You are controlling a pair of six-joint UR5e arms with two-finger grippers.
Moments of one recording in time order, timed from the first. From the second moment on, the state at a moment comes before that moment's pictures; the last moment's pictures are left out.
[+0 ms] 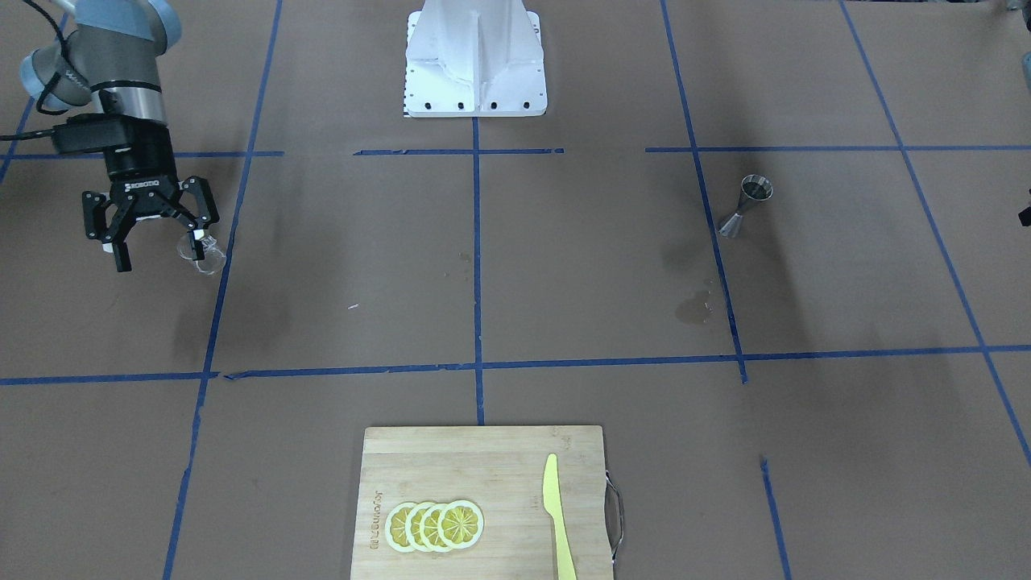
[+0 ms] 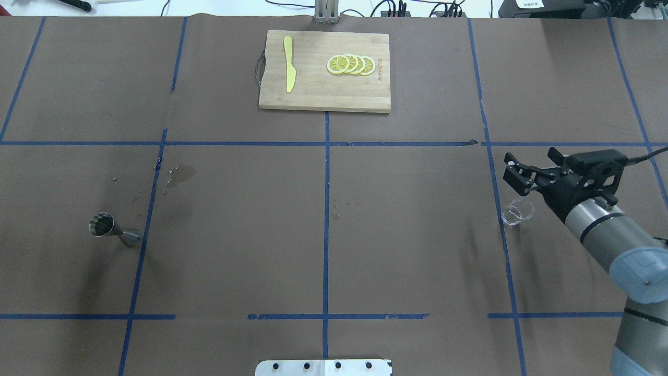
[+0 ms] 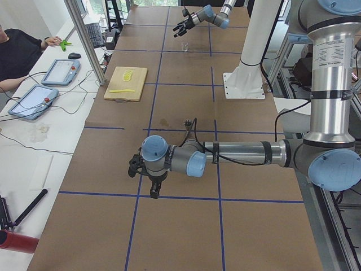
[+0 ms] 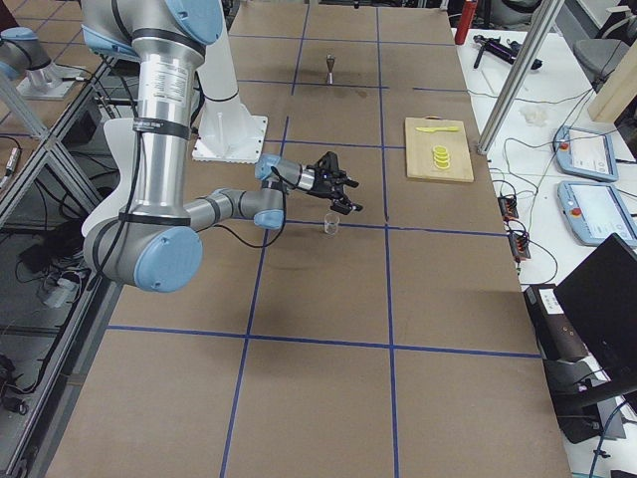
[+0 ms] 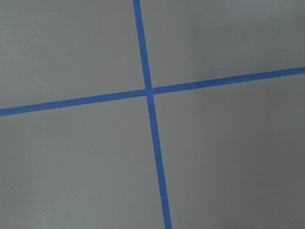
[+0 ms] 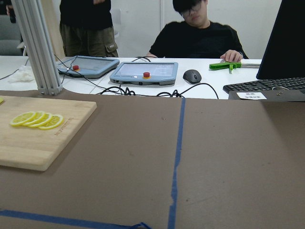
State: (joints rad) left arm -1.48 -1.50 -1.60 -1.80 -2.38 -0.06; right arm 0.54 -1.72 1.87 -0.53 1.07 1.01
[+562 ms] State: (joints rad) left arm -1.48 -1.49 -1.61 -1.80 -2.38 -0.06; right arm 1.17 -1.70 1.87 -0.86 1.91 0.56
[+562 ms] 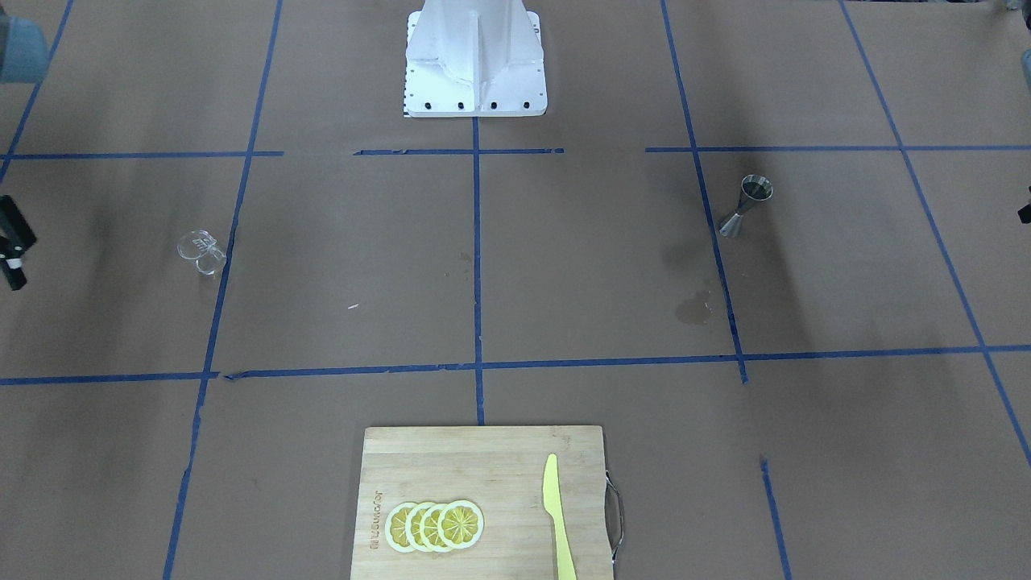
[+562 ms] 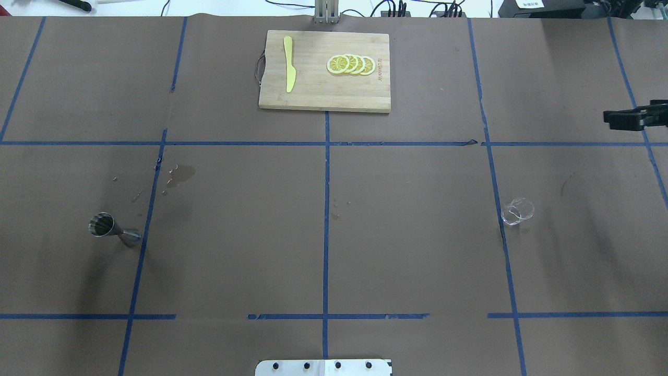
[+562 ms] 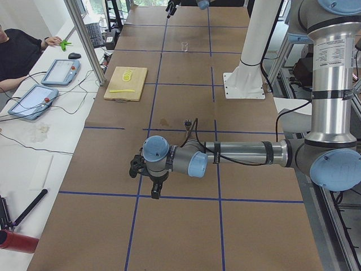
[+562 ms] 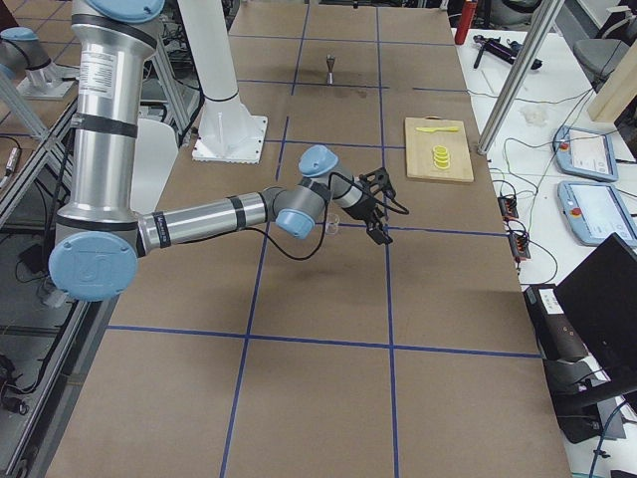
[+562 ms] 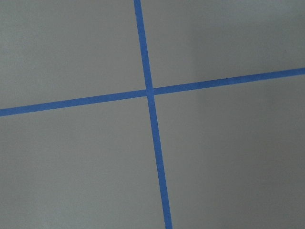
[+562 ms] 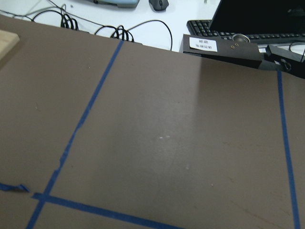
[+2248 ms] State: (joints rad) left arm -1.48 -1.44 -1.64 -1.75 -2.37 -0.06; right arm 1.57 -1.79 1.78 -1.45 2.29 -0.07
